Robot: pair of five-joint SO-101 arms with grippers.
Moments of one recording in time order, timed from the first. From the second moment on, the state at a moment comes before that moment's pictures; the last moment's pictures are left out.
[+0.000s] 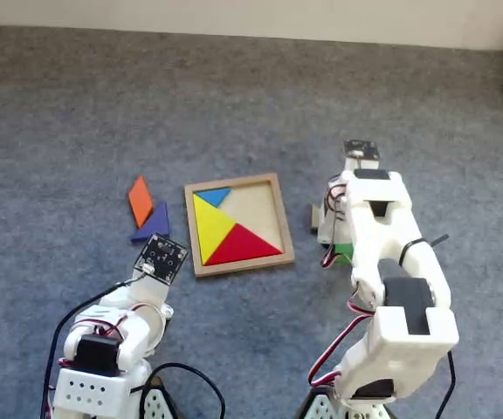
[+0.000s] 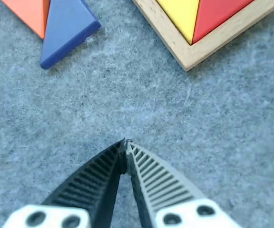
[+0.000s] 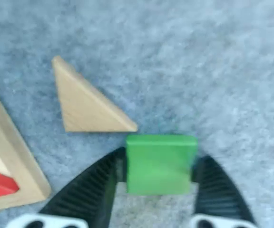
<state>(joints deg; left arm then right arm) 2.8 -101.7 96.0 76.2 -11.5 -6.2 11.0 21.8 61.8 -2.1</state>
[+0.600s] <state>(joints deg) 2.8 -101.7 96.0 76.2 -11.5 -14.9 -10.9 23.7 63.0 7.7</state>
